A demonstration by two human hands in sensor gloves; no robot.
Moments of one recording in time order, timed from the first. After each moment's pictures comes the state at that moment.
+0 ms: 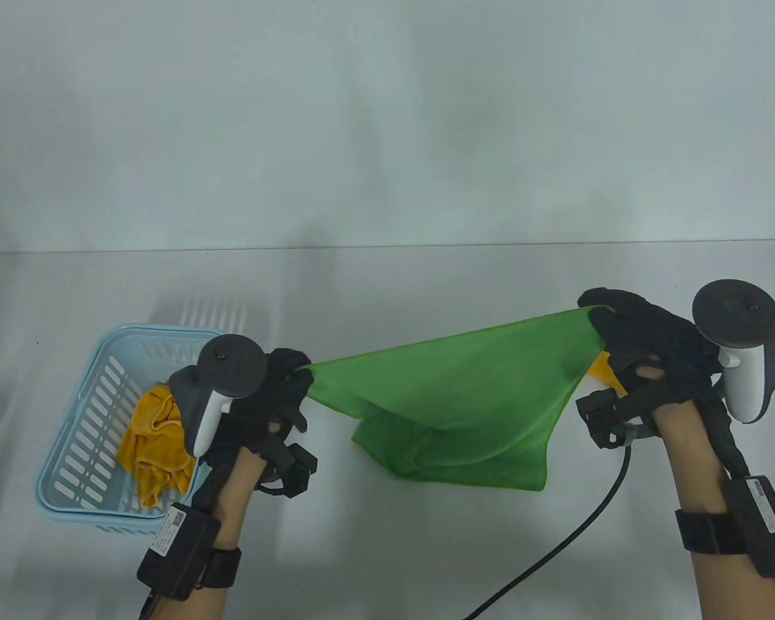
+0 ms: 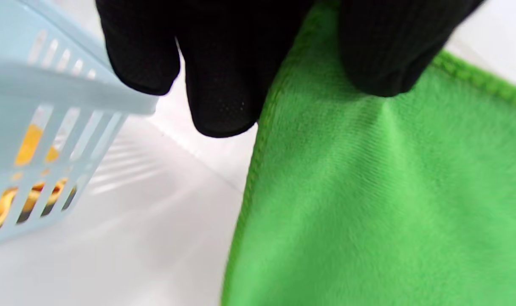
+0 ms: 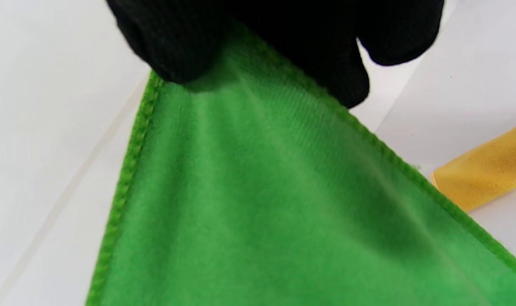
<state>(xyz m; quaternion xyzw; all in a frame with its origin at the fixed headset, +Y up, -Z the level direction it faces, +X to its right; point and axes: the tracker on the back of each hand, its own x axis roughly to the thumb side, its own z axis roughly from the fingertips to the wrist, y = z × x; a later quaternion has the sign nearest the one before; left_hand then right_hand) -0.206 -0.577 -0.343 0.00 0.05 0.33 0.94 0.278 -0.506 -0.334 -0.13 -0.06 0.86 0.48</state>
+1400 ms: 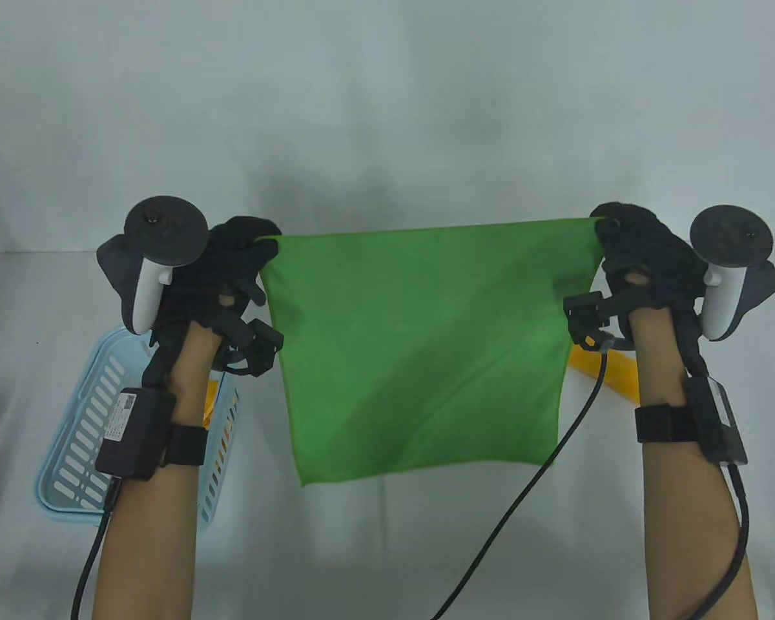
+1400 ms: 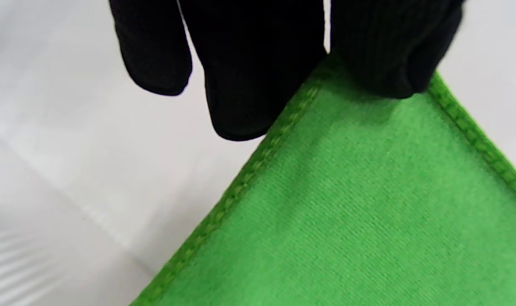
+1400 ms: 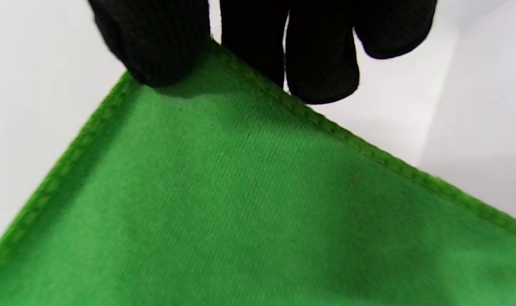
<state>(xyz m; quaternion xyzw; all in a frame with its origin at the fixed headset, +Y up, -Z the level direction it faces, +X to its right) -0.234 -0.438 -0.403 0.10 0.02 0.36 0.93 0.278 -0.457 -0.409 -0.19 -0.17 0.82 0.52</state>
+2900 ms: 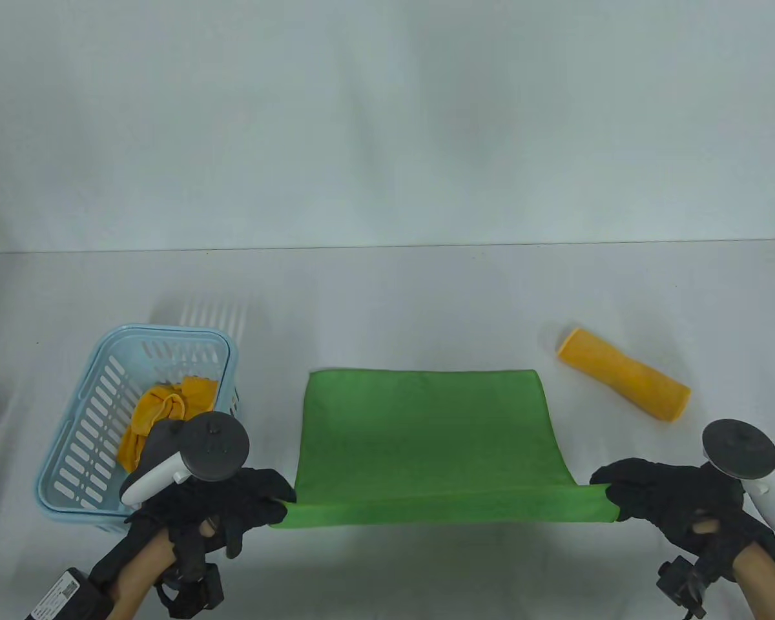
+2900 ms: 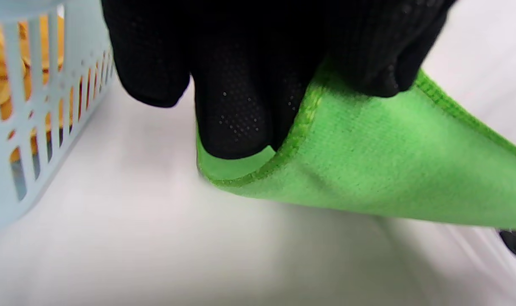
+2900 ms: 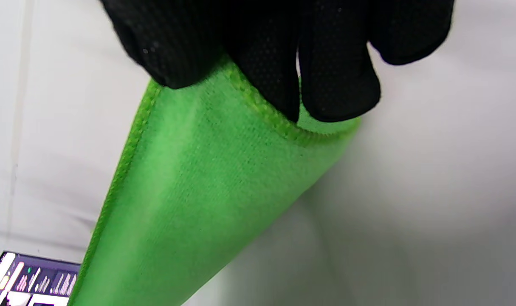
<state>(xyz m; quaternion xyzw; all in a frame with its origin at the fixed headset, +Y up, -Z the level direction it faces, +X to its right) -0.224 -0.623 -0.266 -0.28 -0.19 0.19 0.92 0.326 -0.648 -0.255 0.02 0.22 0.85 0.47</state>
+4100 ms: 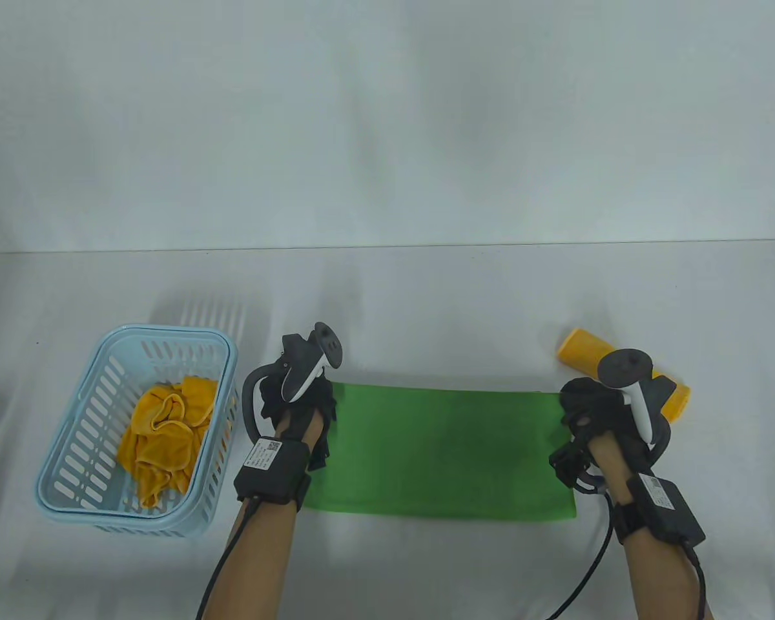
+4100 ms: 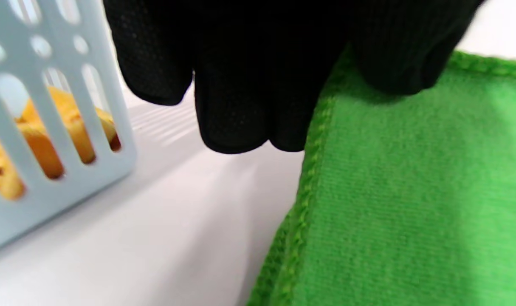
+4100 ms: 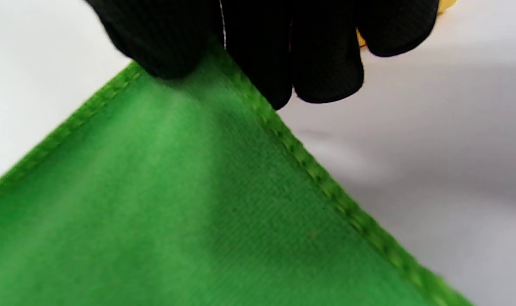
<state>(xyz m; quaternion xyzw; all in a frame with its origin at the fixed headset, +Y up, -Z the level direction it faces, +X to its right) -0.147 -0.715 -0.448 -0.13 0.16 0.00 0.98 0.287 -0.720 -0.398 -0.28 0.08 0.92 0.26</state>
